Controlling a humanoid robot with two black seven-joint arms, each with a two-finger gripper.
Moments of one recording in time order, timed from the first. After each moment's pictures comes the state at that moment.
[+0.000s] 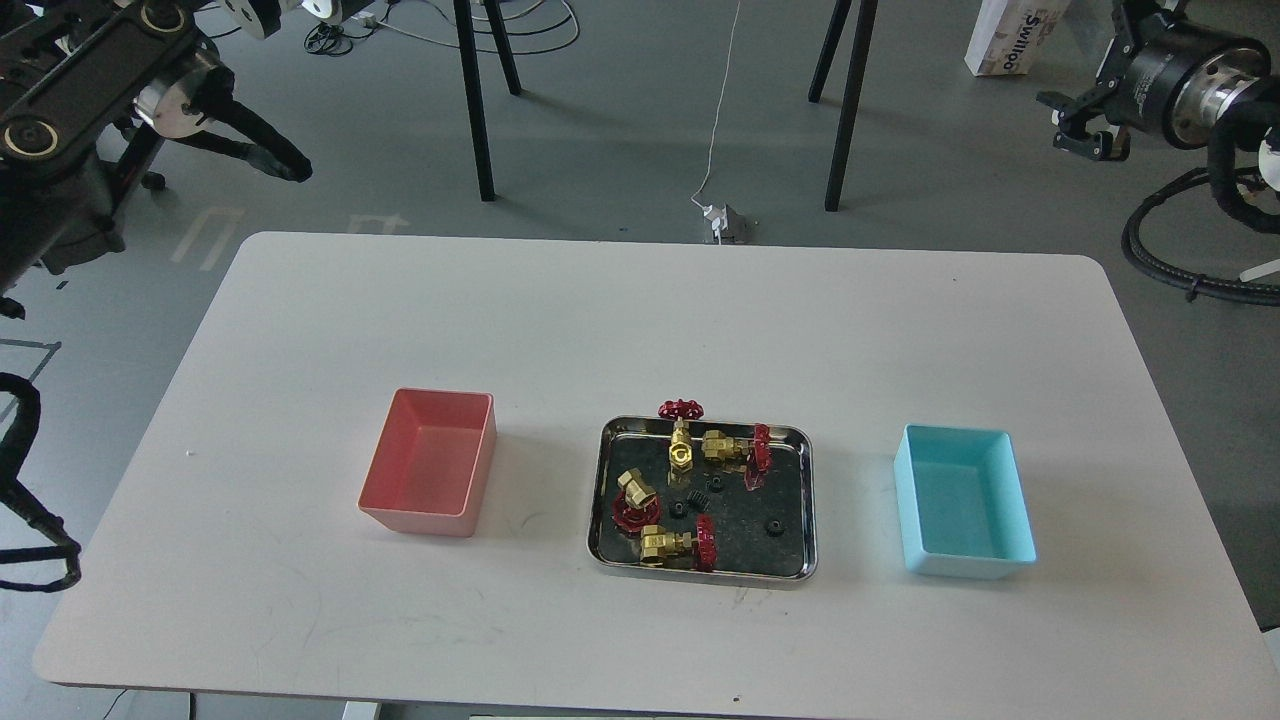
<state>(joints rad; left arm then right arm) -1.25 0.44 -0.60 -0.84 0.73 -0.32 -0.14 1.17 -0.62 0.48 0.73 -0.04 0.14 -0.24</state>
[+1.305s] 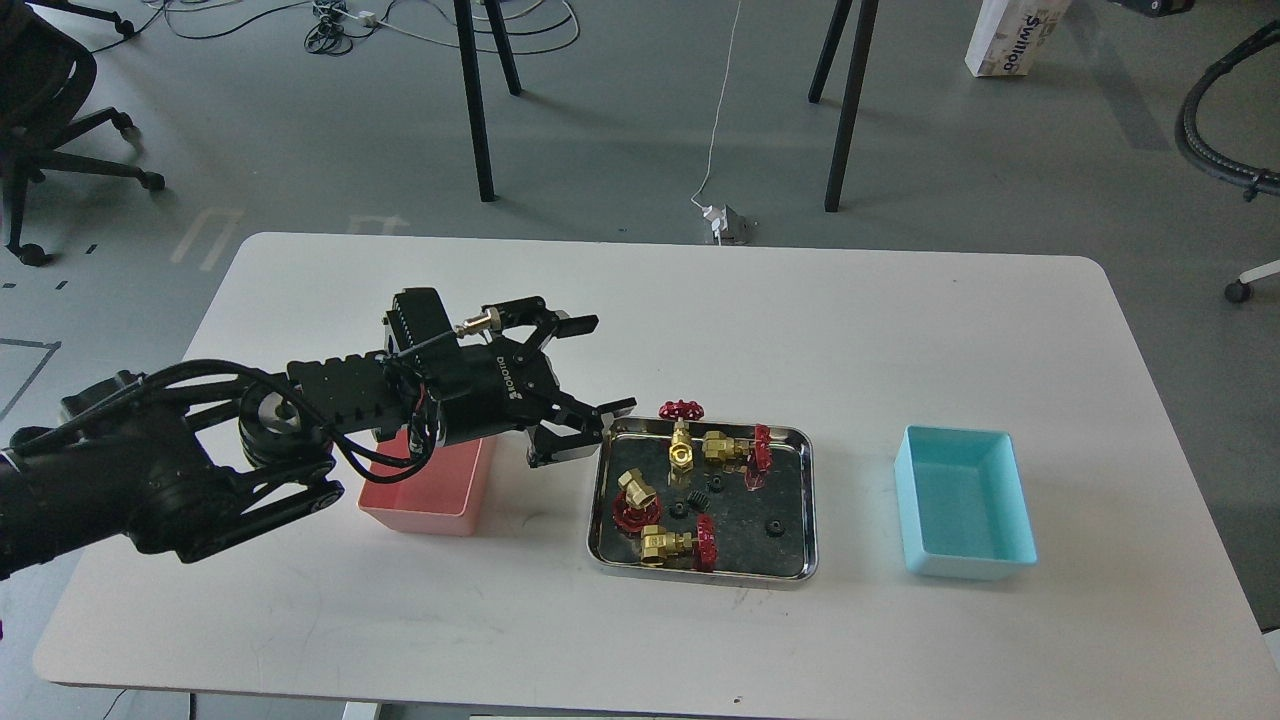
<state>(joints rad) -0.87 0.47 -0.08 -1.15 2.13 0.33 -0.27 1.36 -0.65 0.47 0.73 -0.15 0.16 -0.22</state>
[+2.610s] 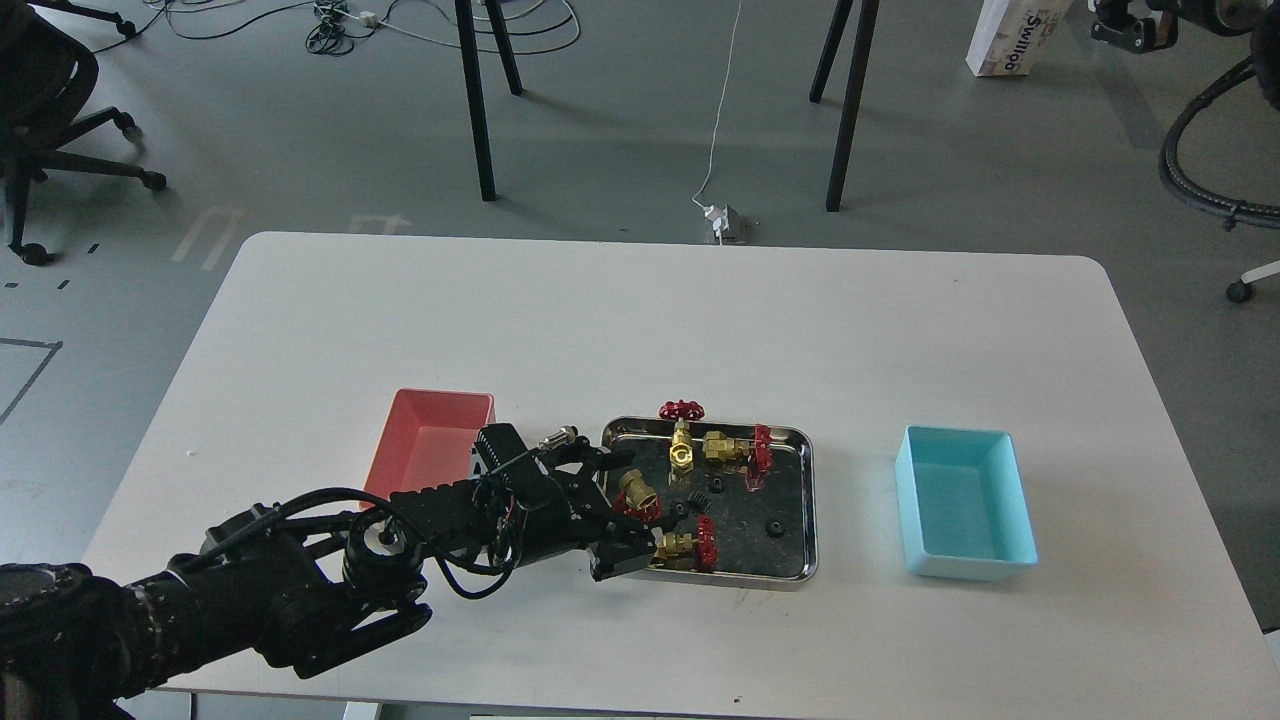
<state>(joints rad) -0.65 0.20 -0.09 -0.91 2.07 0.30 -0.25 1.33 -0.63 0.46 0.72 -0.21 0.15 -0.22</state>
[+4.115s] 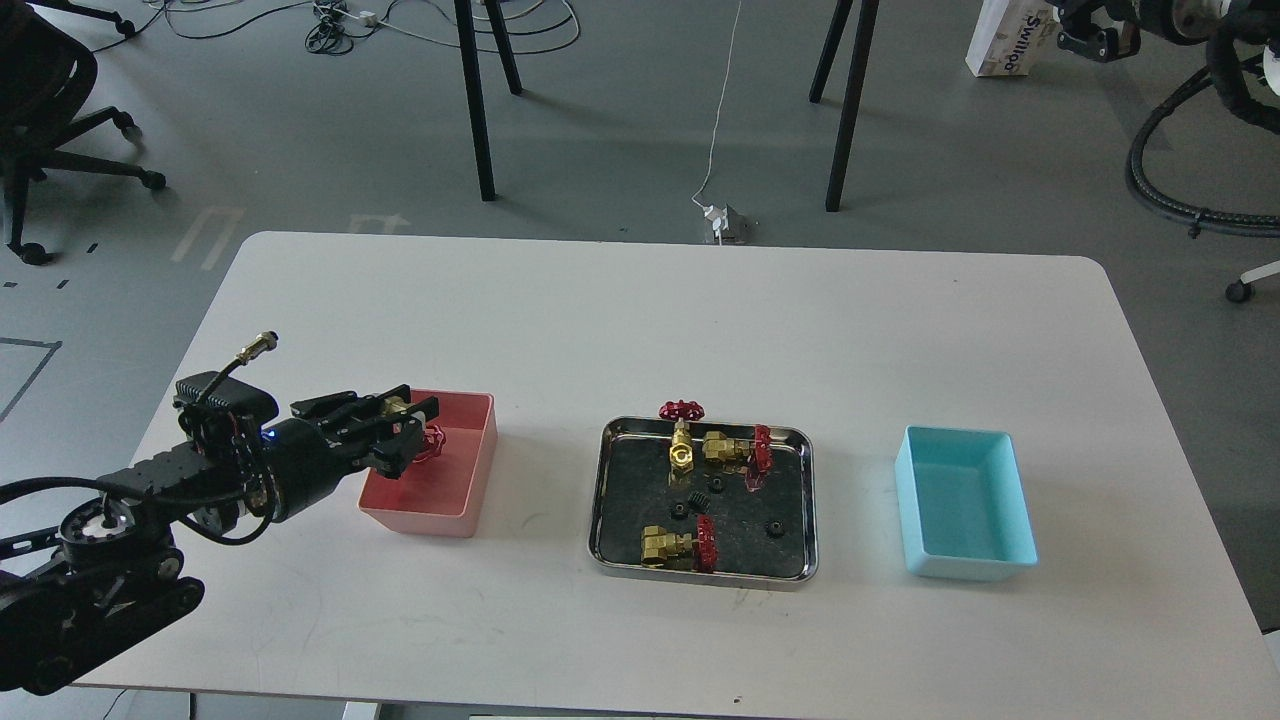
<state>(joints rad) -0.47 0.71 -0.38 -1.18 1.80 0.20 -0.20 1.33 -0.58 0.46 0.72 -0.24 0.15 -0.22</state>
